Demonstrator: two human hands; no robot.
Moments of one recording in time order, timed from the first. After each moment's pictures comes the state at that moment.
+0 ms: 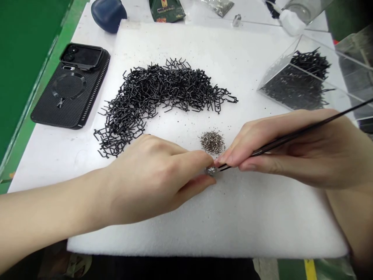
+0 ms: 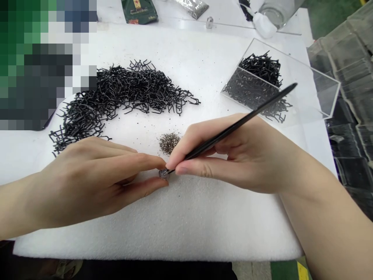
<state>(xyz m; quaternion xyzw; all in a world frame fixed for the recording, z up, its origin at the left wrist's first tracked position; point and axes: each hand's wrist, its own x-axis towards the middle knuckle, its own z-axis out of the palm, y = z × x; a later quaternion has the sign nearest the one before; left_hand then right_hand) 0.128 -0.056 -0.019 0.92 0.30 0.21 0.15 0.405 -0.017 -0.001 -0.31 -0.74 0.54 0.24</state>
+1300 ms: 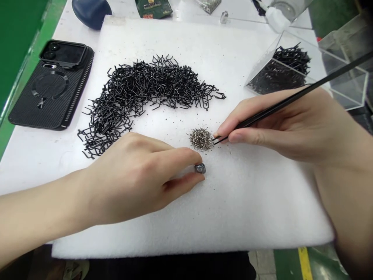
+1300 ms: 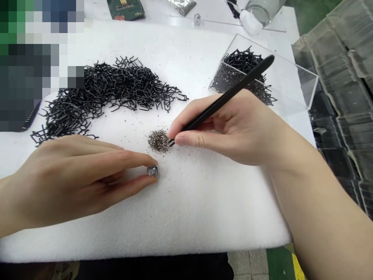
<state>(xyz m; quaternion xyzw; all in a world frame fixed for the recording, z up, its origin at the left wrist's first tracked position) 0.131 -0.058 -0.017 0.91 0.30 0.24 0.15 0.414 -0.003 -0.004 -0.35 -0.75 0.49 0.28</state>
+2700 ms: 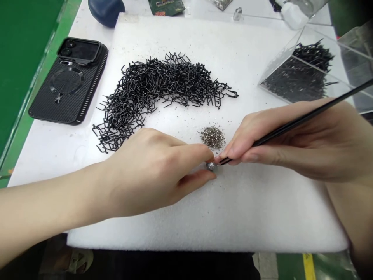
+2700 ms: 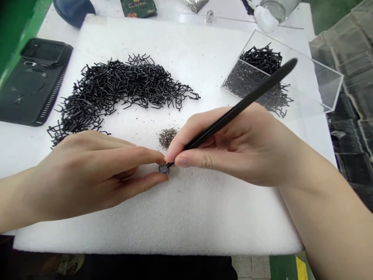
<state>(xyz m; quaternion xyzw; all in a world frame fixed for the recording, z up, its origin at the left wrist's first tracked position) 0.130 -0.054 -0.014 0.92 0.30 0.21 0.15 0.396 -0.016 0.005 -0.30 -0.72 0.57 0.25</state>
